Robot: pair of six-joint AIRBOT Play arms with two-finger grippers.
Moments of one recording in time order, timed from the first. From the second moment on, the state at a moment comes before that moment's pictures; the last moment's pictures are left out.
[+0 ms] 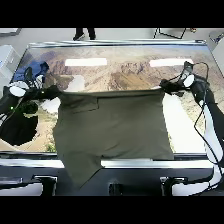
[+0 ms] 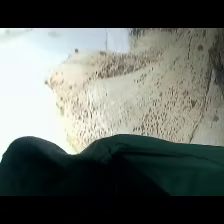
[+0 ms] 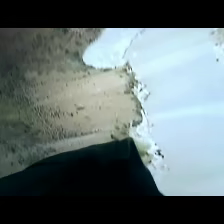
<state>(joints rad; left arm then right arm) 0.11 -1.48 1.18 0.90 -0.69 -1.35 -0.09 -1.65 1.44 -1.34 0.77 1.78</state>
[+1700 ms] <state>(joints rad) 0.13 -1.55 1.10 0.98 -1.29 -1.38 -0.21 -1.64 1.33 -1.47 1.41 1.66</state>
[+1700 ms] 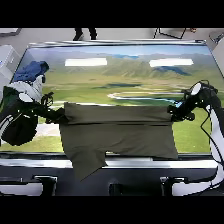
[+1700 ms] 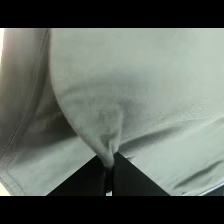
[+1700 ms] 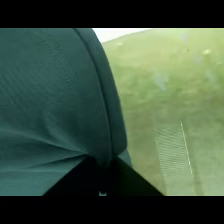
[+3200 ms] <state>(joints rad) 0.03 -1.13 0.38 0.85 -1.22 -1.34 -0.46 -1.32 1.04 -1.44 1.64 1.56</state>
